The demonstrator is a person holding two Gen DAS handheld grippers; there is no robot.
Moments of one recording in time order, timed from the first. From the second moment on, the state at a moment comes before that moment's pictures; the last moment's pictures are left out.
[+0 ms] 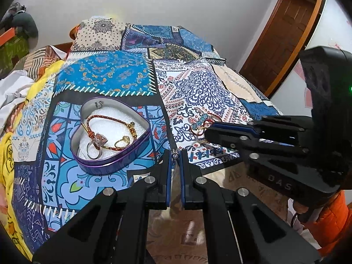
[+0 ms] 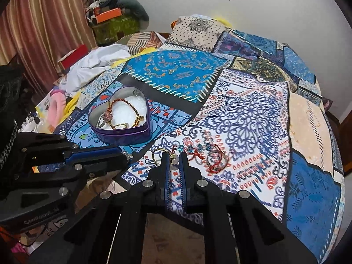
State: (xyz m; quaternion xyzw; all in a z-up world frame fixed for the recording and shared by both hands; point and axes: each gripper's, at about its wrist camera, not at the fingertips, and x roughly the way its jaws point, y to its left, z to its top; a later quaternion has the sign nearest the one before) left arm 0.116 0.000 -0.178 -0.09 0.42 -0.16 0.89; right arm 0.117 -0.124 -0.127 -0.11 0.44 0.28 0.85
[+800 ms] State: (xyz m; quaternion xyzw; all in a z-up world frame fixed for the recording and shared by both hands) left arm 0.108 0.054 -0.102 -0.07 0.32 -0.09 0.94; right arm 0.127 -0.103 -0.078 -0.05 0.38 0.31 0.87
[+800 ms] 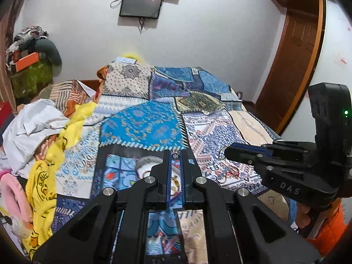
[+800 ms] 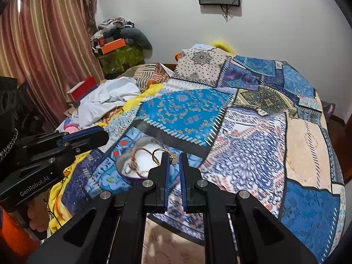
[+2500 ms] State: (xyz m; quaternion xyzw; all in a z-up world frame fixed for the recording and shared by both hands) left arm 0.142 0.083 -0.154 -0.10 0.38 -0.08 0.92; right arm 0.154 -0.038 -0.133 -0.11 0.45 0.32 0.83
